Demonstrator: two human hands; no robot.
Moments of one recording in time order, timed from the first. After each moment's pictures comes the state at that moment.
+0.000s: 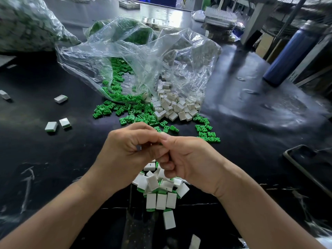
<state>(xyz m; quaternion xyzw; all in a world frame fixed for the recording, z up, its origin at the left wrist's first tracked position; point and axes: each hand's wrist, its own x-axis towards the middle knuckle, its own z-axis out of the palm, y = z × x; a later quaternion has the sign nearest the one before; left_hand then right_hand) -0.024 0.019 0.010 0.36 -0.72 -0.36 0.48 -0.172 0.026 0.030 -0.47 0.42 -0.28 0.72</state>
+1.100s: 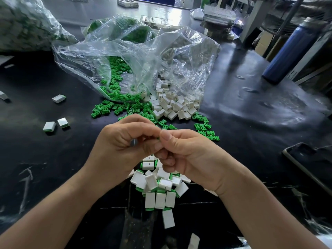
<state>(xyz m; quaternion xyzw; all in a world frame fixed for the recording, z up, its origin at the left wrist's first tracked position) -0.020 0.016 0.013 0.31 -0.70 -0.42 0.50 -0.174 0.027 0.037 -0.48 0.37 -0.32 0.73</state>
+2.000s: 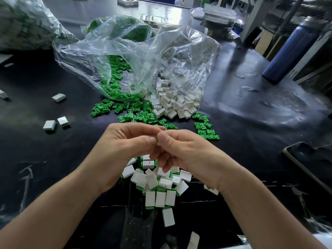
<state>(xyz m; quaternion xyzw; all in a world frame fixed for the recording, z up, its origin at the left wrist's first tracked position) -0.021 0.019 0.020 0.37 -0.54 -0.61 0.44 -0.173 0.025 0.036 -0.57 0.43 -0.28 0.65</state>
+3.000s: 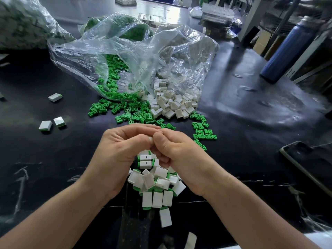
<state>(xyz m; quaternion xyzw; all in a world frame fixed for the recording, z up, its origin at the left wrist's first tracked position) -0.037 0.026 0.019 0.36 -0.47 -0.61 0.53 -0.163 0.027 0.023 -0.59 0.46 -0.33 0.58</state>
